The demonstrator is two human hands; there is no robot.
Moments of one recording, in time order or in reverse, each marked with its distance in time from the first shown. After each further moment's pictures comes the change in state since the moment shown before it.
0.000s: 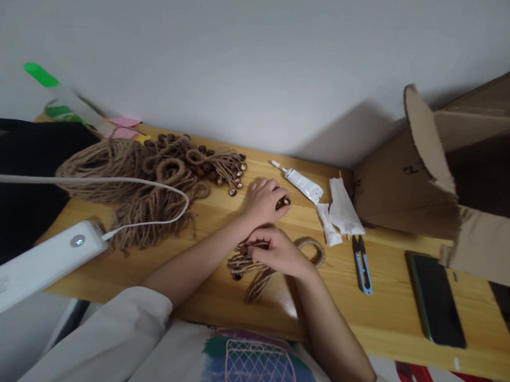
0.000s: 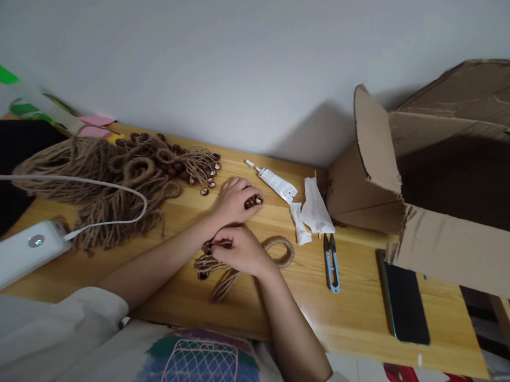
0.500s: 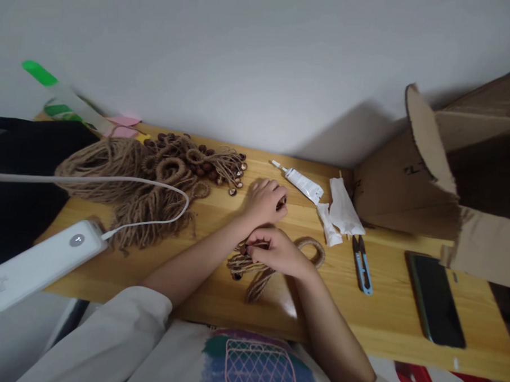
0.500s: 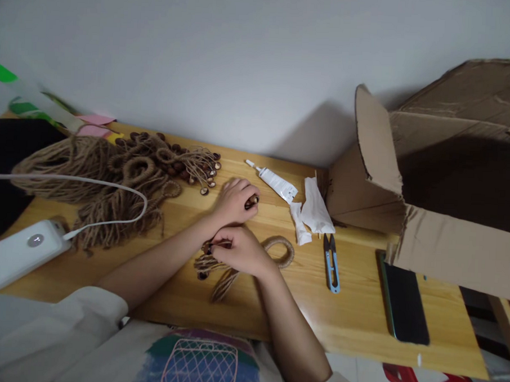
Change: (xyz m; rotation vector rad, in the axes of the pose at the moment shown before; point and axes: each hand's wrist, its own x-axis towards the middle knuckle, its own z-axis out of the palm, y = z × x) left_hand 0.001 0.002 -0.002 0.053 -0.006 0.020; right_hand 0.001 0.001 0.000 0.003 0.001 0.011
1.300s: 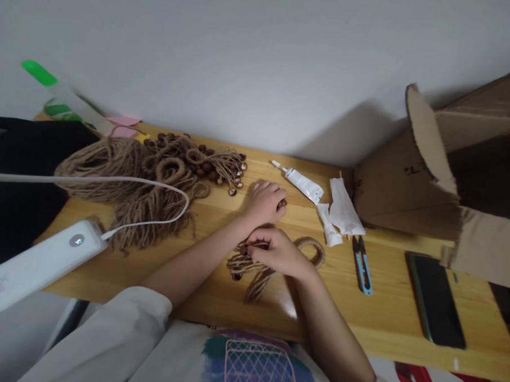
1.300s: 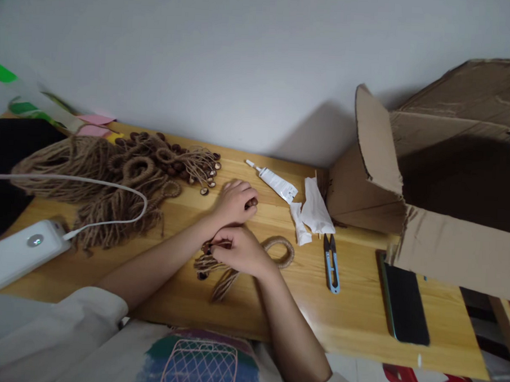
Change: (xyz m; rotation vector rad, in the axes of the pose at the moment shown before) left_hand 0.000 -0.002 0.002 0.000 -0.018 0.035; right_hand 0.000 -0.001 0.000 -0.006 0.000 -0.001
